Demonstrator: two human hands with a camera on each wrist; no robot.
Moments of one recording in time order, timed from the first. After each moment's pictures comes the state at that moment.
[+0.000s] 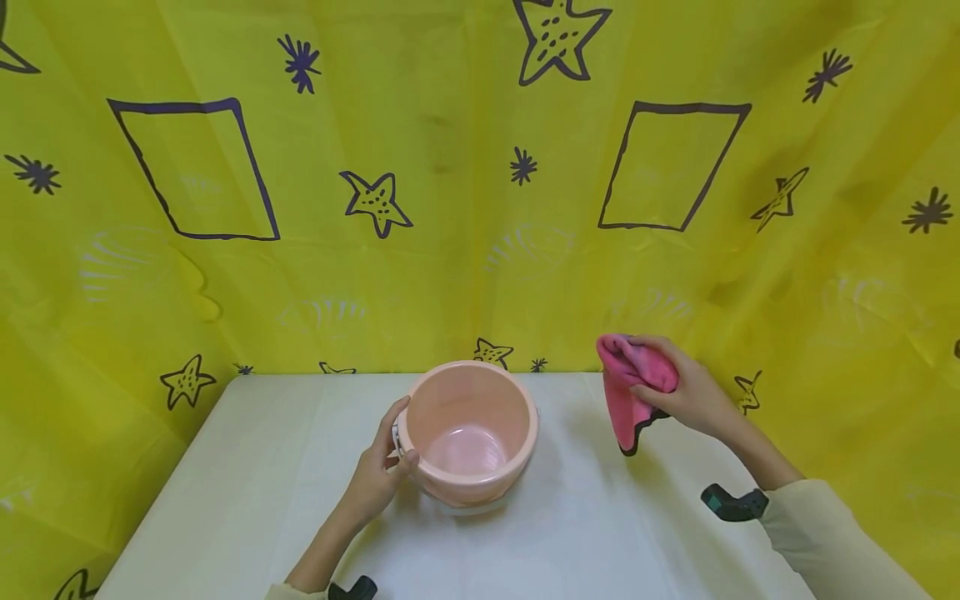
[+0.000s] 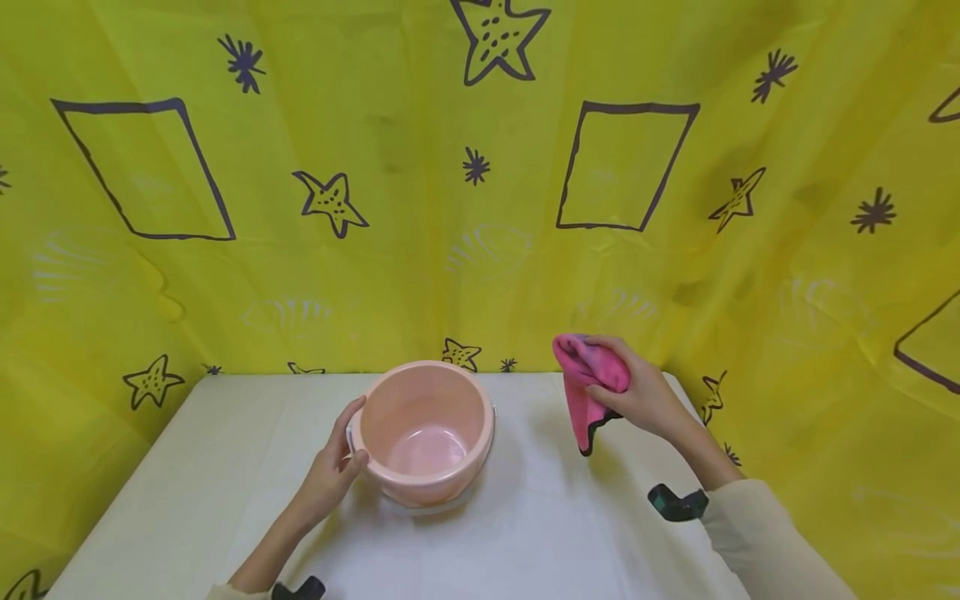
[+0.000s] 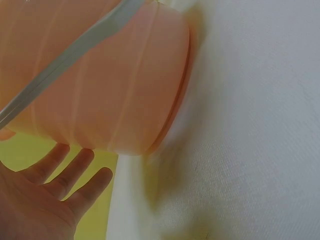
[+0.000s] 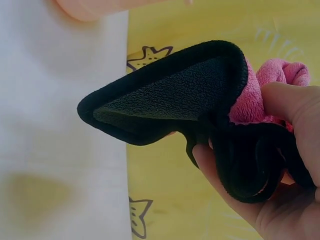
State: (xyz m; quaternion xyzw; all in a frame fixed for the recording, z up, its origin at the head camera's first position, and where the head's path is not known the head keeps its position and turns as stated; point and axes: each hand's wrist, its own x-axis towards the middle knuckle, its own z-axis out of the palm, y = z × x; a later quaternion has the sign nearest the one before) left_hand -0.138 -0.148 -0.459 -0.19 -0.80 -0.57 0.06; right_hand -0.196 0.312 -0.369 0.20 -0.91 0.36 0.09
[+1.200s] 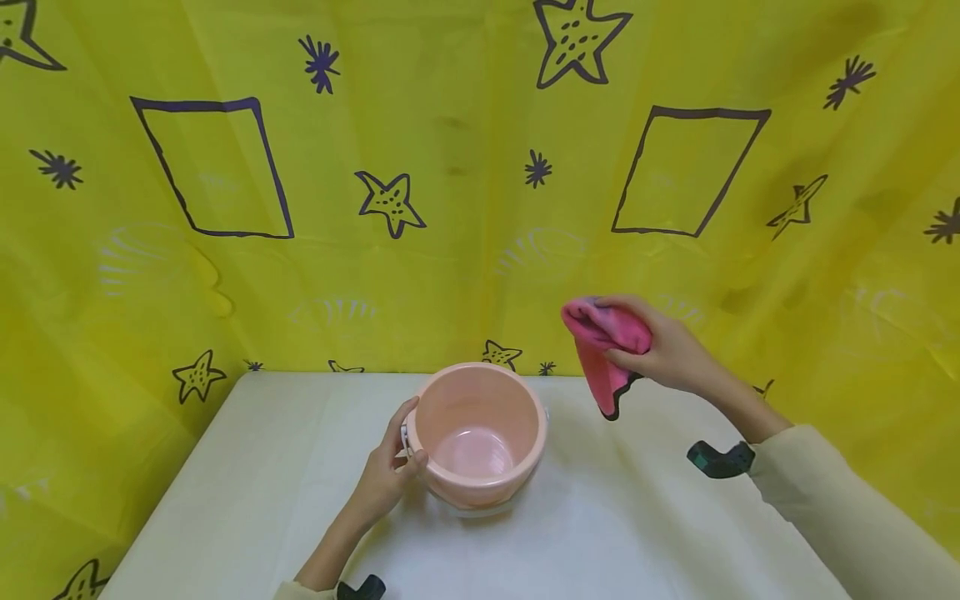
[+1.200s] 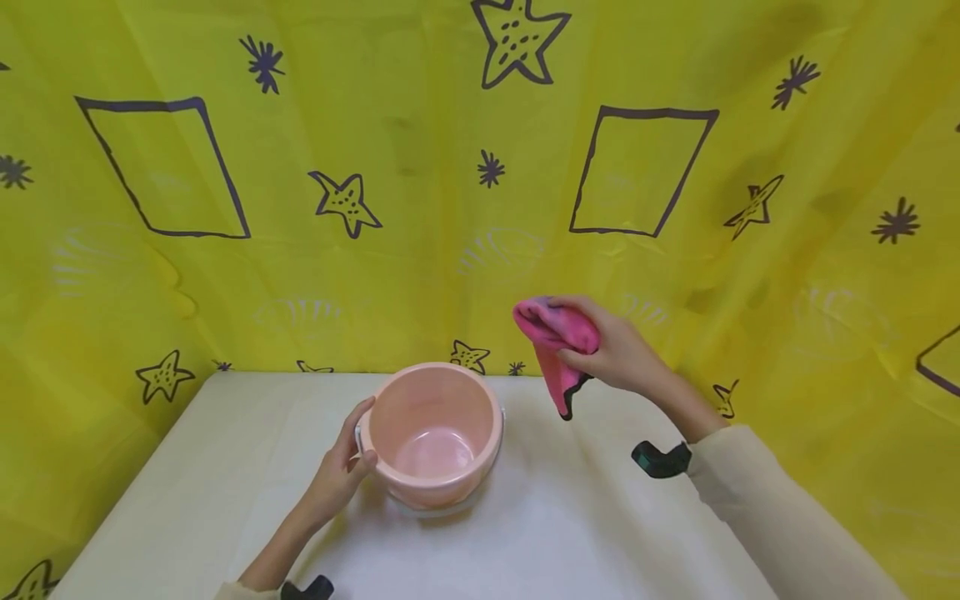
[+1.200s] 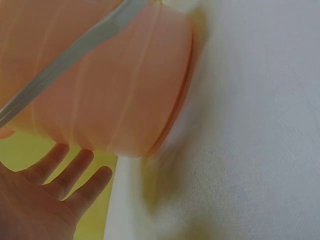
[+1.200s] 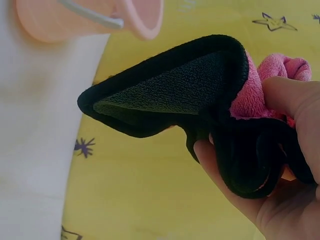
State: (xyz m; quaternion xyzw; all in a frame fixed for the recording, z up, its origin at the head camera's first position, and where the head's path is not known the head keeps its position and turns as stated) left_hand -0.151 -0.153 -0.487 -0.19 -0.78 -0.59 0.07; right_hand -0.224 0.255 -0.303 0.28 -0.90 0.32 0.10
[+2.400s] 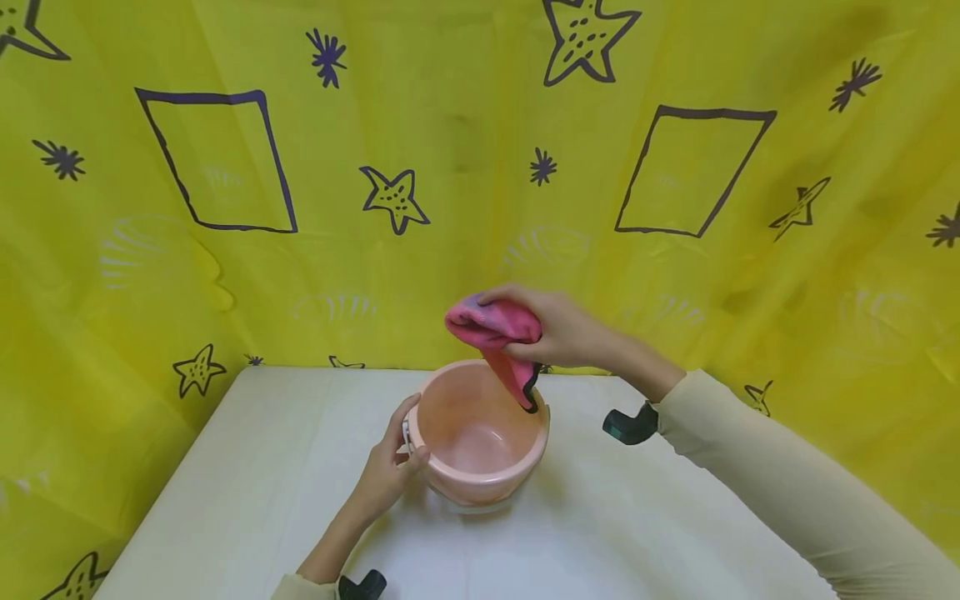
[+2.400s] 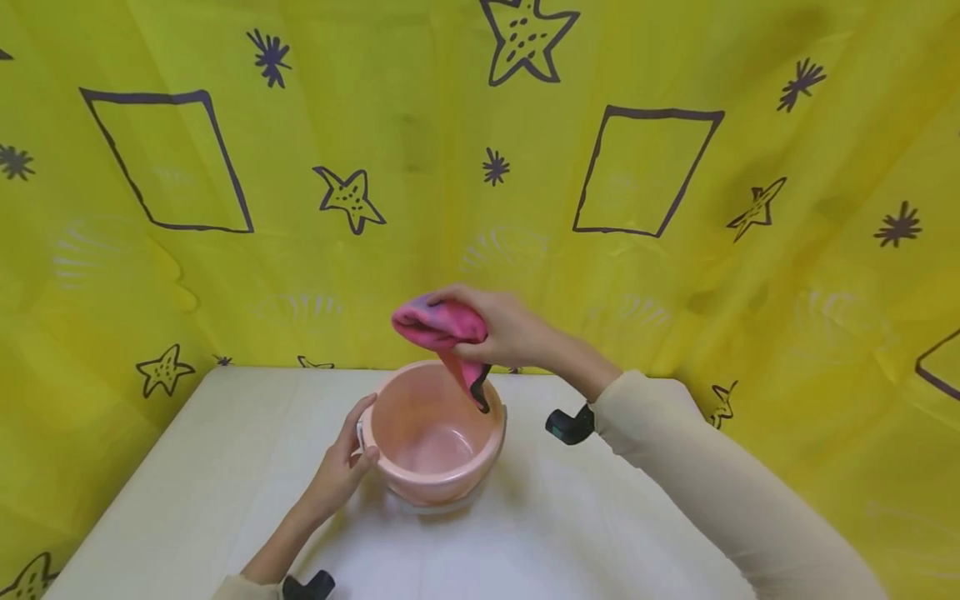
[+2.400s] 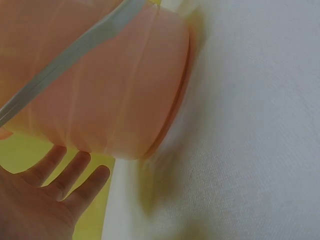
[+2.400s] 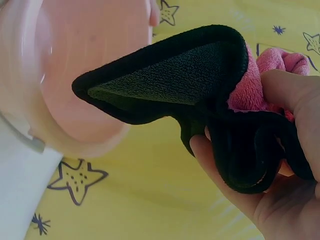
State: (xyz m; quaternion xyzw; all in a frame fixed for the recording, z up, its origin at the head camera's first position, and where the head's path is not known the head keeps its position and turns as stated) left_hand -0.152 -0.152 -0.487 -0.18 -0.79 -0.59 0.07; right_hand -0.238 0.128 -0.269 0.44 -0.85 0.27 0.04
